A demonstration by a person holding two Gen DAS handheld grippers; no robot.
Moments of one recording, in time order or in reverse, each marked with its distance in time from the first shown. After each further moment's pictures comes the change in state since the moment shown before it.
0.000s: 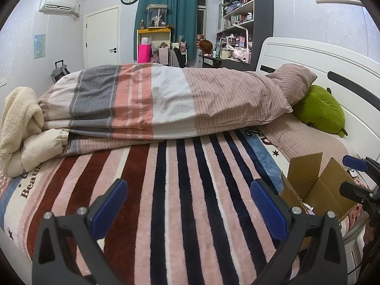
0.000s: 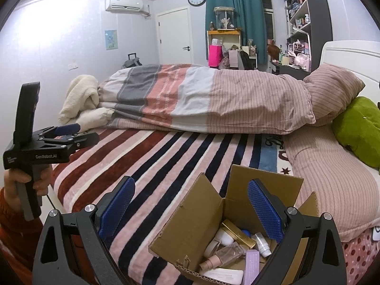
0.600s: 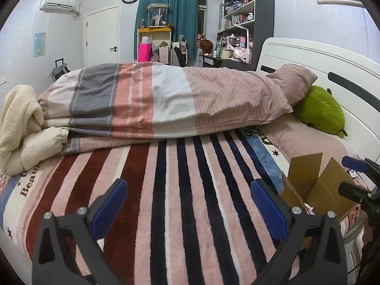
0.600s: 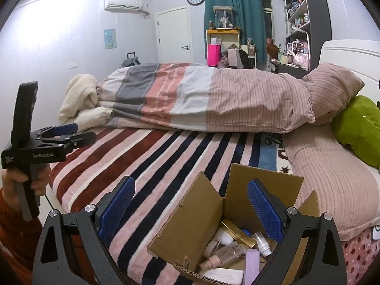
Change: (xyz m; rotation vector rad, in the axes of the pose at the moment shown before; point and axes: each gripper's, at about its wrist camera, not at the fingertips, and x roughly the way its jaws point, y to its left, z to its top) left arm 0.000 0.004 -0.001 0.000 0.001 -0.003; right arm 0.002 0.003 -0.001 0.004 0.003 -0.007
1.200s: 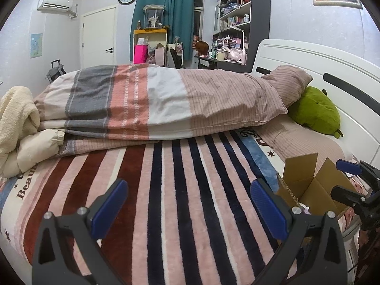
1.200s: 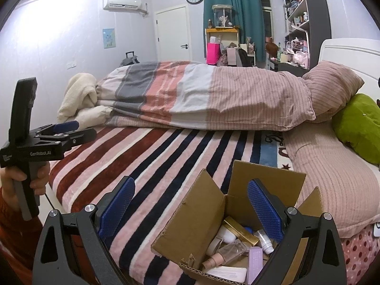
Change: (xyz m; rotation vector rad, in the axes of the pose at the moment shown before) left arm 0.000 0.002 0.003 0.005 -0.009 -0.036; right arm 0.003 0.002 -0.005 0.001 0.009 -0.001
